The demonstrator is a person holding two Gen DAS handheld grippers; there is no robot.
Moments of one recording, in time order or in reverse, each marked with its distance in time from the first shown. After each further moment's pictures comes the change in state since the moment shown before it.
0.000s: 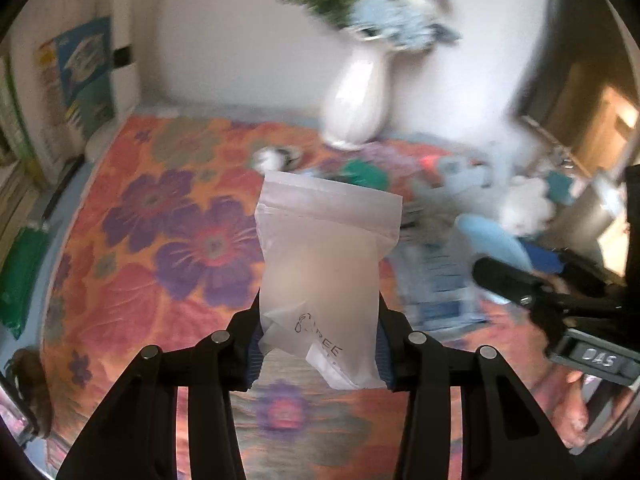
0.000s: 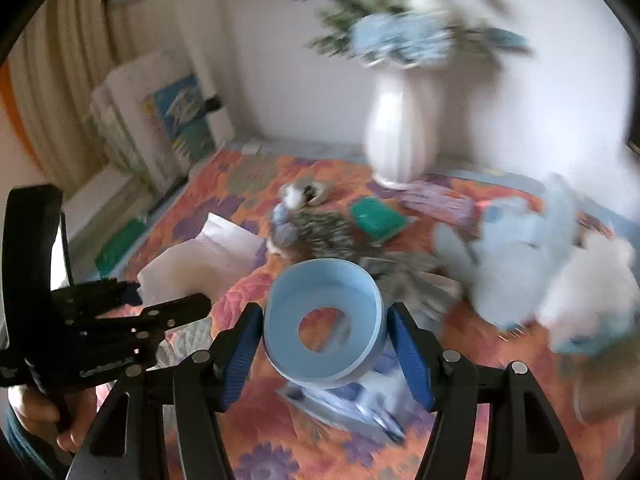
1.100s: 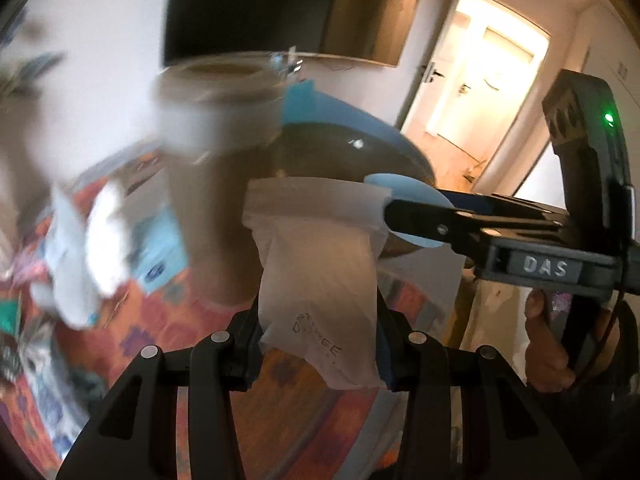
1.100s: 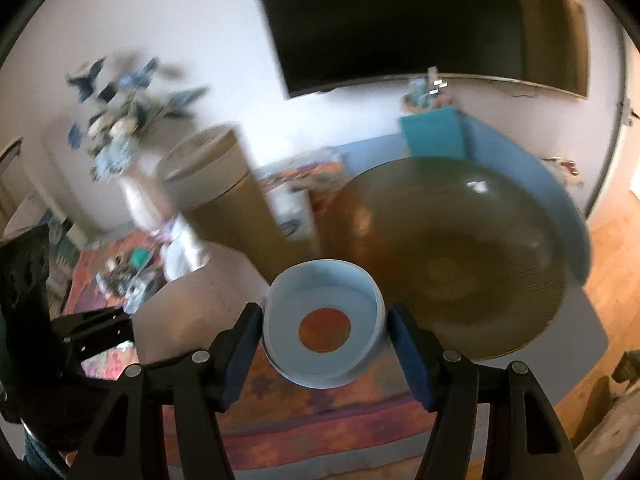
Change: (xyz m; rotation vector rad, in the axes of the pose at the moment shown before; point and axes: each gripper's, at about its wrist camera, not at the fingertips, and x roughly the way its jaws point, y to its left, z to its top) left arm 0.042 -0.315 0.009 0.573 0.116 -0.535; right arm -0.208 -0.231 -0.089 0.440 -0.103 -0.371
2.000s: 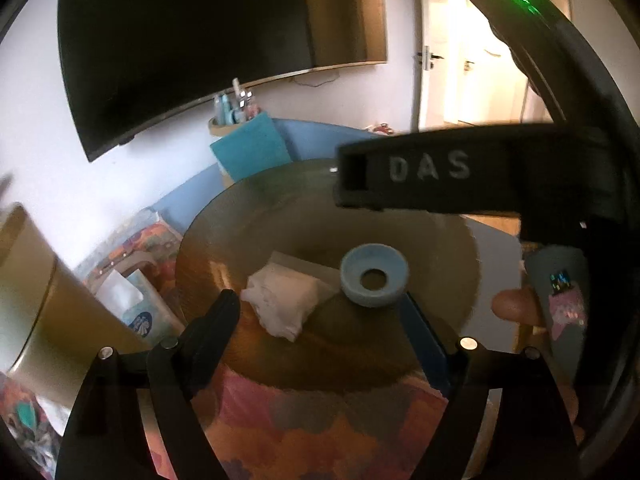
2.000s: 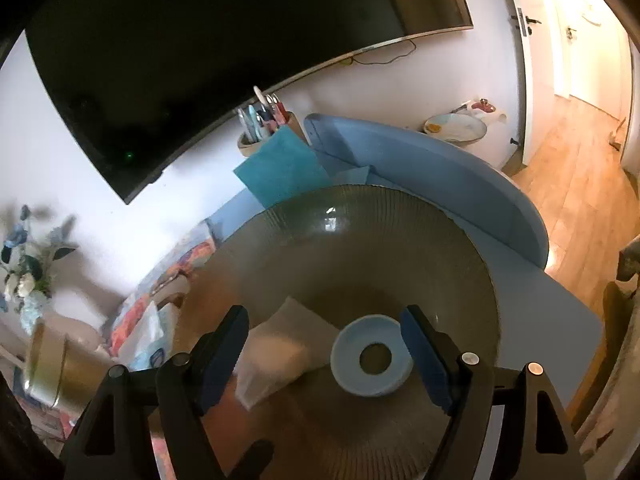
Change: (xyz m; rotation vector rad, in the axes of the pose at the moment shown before) left arm 0.090 -0.089 0.046 0.226 -0.081 0.191; right arm 0.043 -0.117 0.043 0.375 -0.076 -0.129
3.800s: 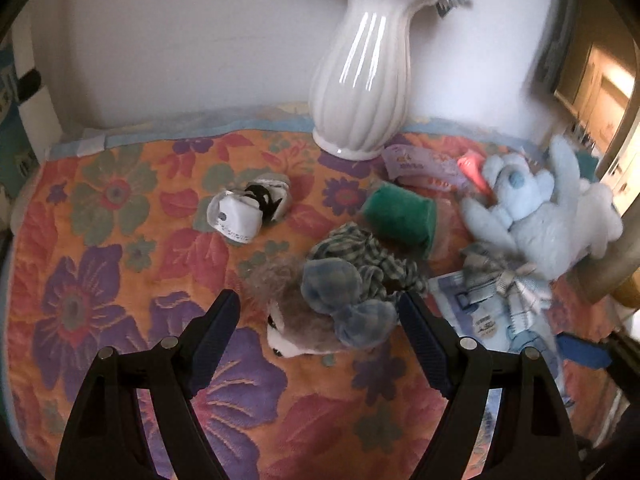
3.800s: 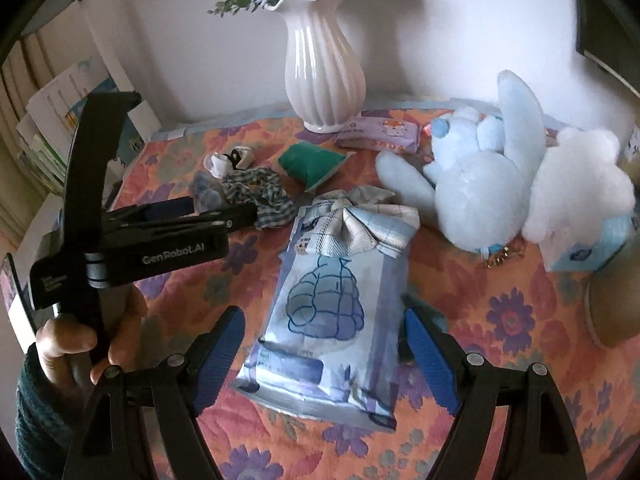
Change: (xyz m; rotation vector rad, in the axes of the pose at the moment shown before) left arm -0.124 0.376 -0.259 -0.659 0.131 0.333; right arm 0.053 0.363 -0.265 -0.680 0.308 0.296
